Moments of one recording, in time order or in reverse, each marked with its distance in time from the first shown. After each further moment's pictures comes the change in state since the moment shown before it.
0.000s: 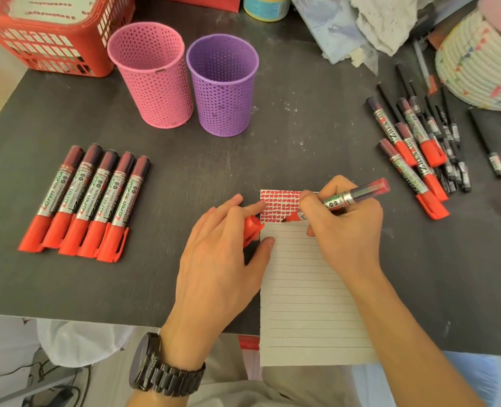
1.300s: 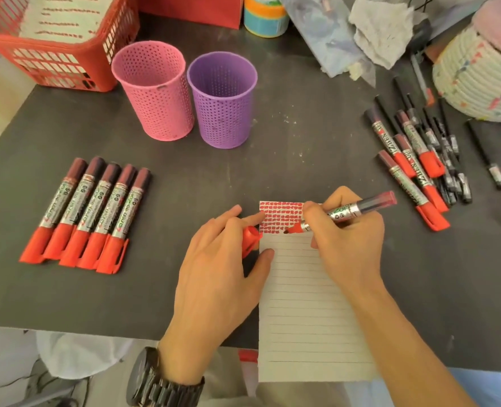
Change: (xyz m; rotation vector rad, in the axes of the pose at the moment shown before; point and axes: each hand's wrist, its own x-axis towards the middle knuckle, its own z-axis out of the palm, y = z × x) left_hand 0.002 0.002 -0.002 0.020 -0.084 -0.089; right_hand 0.000 -0.001 -0.003 0.100 0.001 0.052
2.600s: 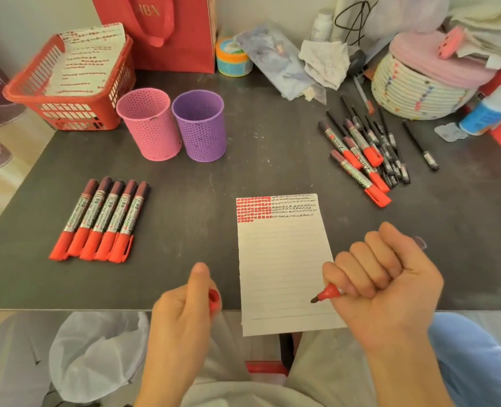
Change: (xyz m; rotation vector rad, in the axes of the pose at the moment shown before) left_hand -0.090 0.012 -0.023 -0.537 0.103 -0.305; right_hand -0.088 -0.043 -0.086 1.234 -0.117 0.472
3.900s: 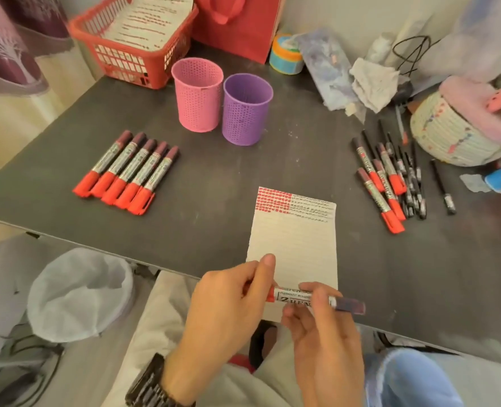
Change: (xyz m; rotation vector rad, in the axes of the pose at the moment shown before) left_hand -0.016 0.003 0.041 0.100 0.006 0.260; right_hand -0.041 0.065 -0.018 -0.529 0.149 -0.082
